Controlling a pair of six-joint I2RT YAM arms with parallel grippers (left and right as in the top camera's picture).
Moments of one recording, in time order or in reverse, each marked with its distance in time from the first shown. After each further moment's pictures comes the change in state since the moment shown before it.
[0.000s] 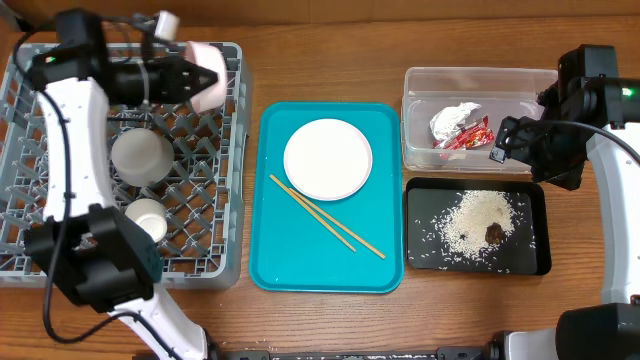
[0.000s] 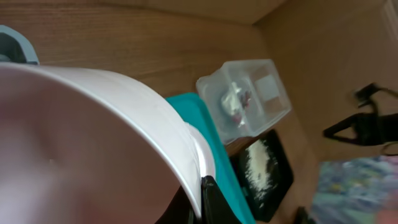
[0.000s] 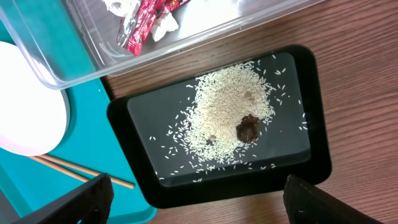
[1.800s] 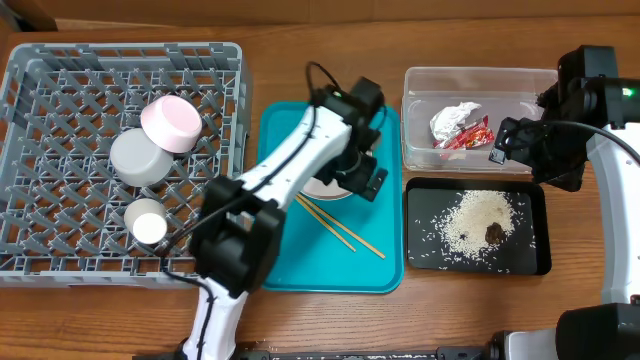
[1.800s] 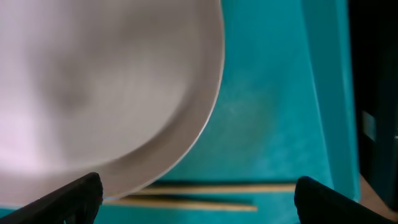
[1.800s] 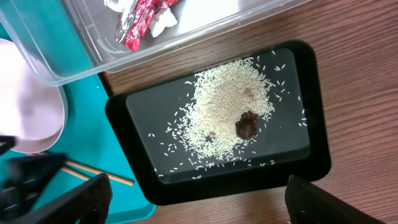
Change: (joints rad) left arm -0.886 0.188 -0.104 -0.071 -0.939 -0.420; right arm 0.000 0.000 0.000 -0.011 0.000 0.000
